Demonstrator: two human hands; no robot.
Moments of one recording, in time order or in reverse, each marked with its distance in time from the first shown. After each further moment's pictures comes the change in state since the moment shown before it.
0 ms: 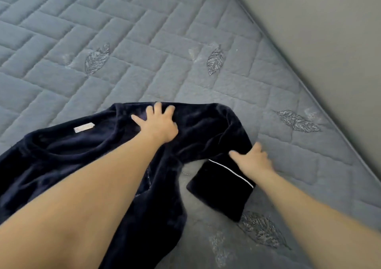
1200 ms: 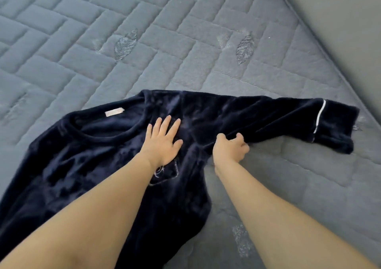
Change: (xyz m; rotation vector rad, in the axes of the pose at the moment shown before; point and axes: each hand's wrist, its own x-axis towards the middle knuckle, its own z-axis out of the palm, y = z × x) left_hand -0.061 -0.100 0.057 -0.041 -0.055 0.133; right_hand -0.064 -0.114 0.090 0.760 0.106 0.162
